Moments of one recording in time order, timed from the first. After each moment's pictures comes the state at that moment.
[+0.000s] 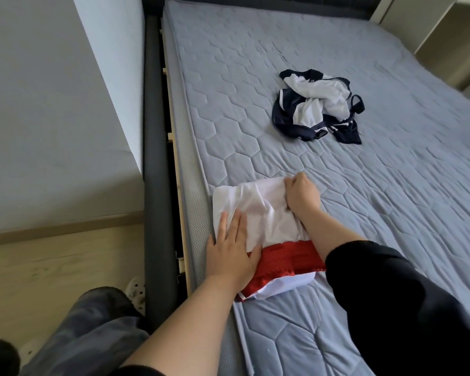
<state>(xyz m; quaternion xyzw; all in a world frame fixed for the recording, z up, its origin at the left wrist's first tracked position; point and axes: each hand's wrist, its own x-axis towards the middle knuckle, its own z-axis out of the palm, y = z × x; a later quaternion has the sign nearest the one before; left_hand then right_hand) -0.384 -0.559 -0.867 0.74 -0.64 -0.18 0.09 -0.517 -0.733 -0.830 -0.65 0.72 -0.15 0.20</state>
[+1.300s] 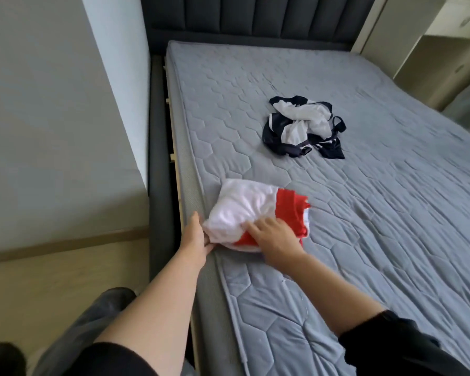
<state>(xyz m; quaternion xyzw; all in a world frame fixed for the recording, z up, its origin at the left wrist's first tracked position) -0.341 -0.570 -0.802 0.57 -0.01 -0.59 0.57 -0.520 -0.611 -0.797 -0.92 0.38 0.06 -0.06</state>
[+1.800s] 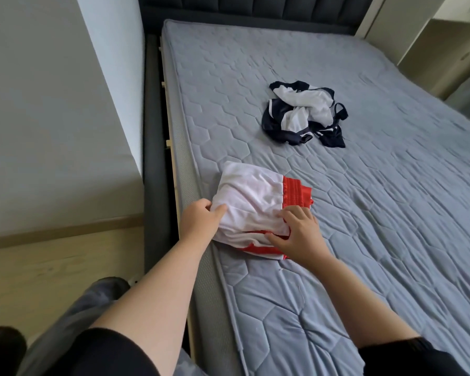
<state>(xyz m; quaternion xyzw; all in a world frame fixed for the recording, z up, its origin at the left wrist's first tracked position) -0.340 -0.579 -0.812 0.79 -0.43 -0.27 0.35 -0.566 -0.603 -0.806 -0.82 0.53 -0.18 0.11</state>
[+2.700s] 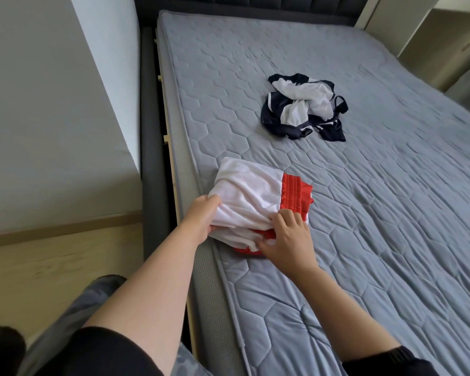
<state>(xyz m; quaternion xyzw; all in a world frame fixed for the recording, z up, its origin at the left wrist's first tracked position) -0.341 -0.592 -0.801 0.65 -0.19 -0.58 0.46 -0.544 -0.577 -0.819 -0.82 0.54 -0.17 0.02</state>
